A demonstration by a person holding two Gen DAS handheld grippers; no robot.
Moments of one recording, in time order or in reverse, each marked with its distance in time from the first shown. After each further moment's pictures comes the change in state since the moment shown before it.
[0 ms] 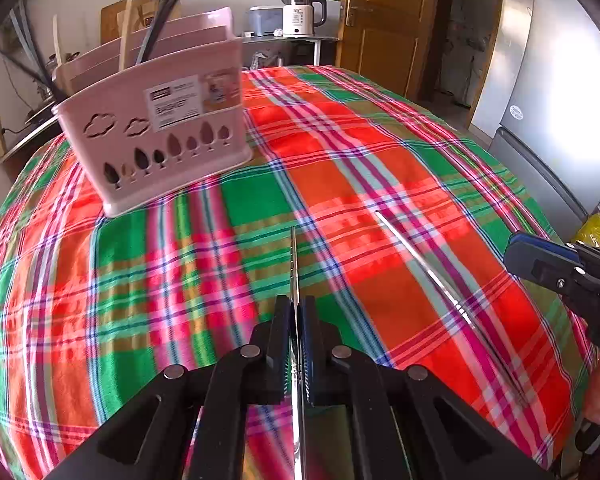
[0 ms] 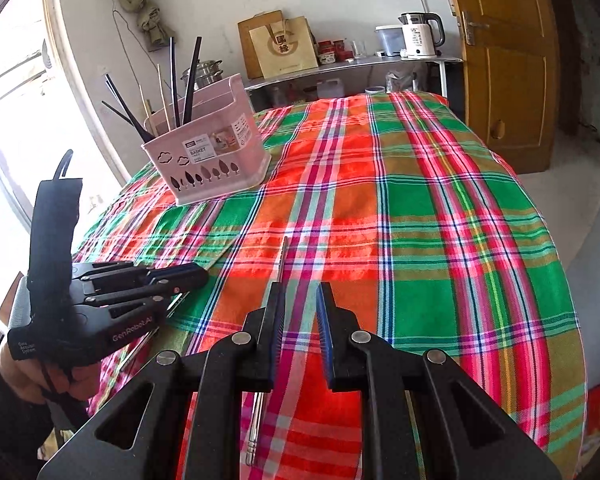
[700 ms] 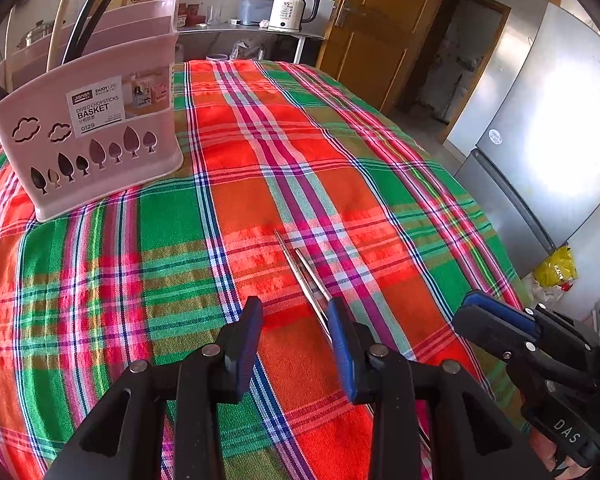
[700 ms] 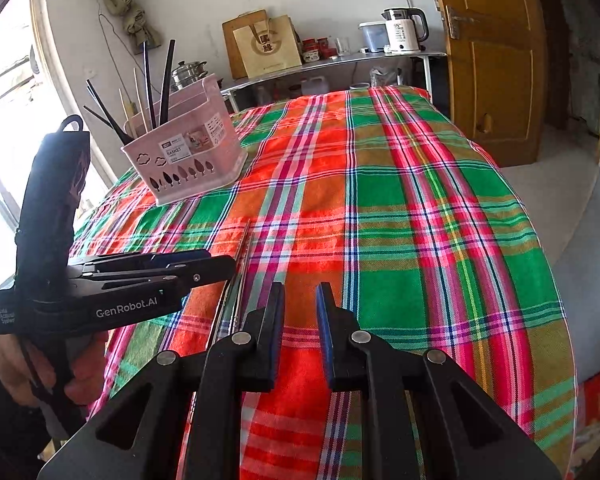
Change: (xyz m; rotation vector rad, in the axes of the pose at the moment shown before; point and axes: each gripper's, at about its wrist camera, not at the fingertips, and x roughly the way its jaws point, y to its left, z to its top) left arm 0.021 -0.043 0.030 -0.083 0.022 -0.147; right arm -0.003 -0.020 -0.004 0.036 -0.002 -0.040
